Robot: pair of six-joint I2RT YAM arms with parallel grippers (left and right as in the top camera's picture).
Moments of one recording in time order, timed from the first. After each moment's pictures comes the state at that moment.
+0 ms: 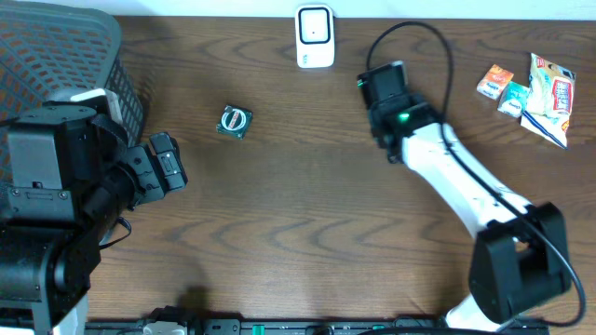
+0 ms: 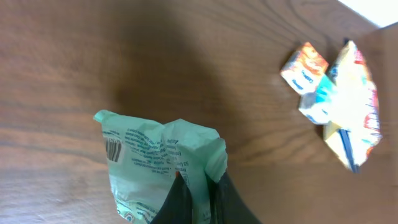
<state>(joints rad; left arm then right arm) -0.09 1.13 1.78 -1.47 -0.06 -0.33 0.43 1.79 1.32 -0.61 0.63 0.04</state>
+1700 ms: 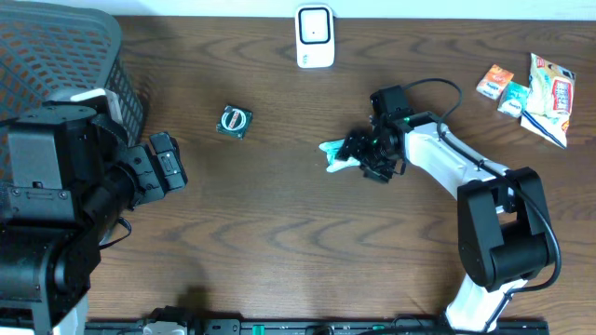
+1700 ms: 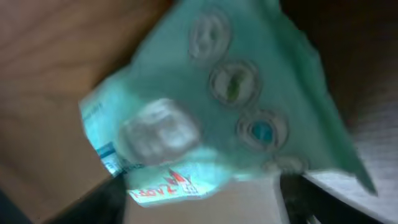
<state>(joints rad) -0.09 1.13 1.78 -1.47 -0.06 -0.33 0.30 1.93 1.21 -0.59 -0.35 0.81</state>
